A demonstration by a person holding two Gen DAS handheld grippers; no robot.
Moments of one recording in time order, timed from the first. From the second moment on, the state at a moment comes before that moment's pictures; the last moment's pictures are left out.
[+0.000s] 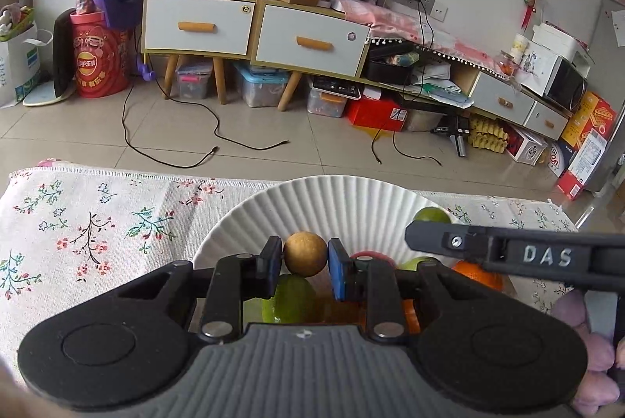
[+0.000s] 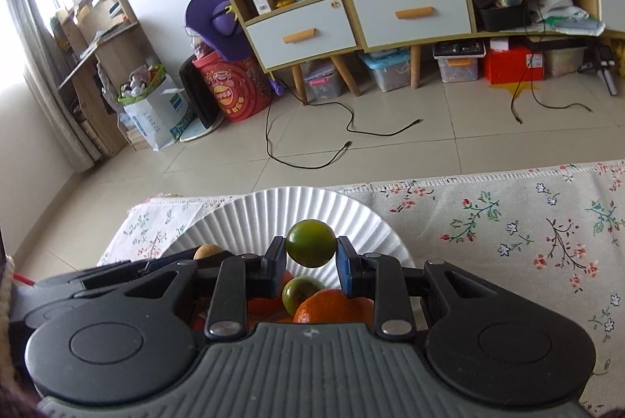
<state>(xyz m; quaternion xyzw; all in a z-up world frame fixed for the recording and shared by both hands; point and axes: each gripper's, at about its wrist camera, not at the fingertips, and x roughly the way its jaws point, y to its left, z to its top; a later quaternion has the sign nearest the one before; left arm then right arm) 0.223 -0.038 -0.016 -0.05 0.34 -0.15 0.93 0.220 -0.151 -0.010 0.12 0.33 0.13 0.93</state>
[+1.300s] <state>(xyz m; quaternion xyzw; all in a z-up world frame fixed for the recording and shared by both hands) 0.144 -0.019 0.035 0.05 0.33 -0.09 0.94 0.141 -0.149 0.040 0.06 0.33 0.08 0.94</state>
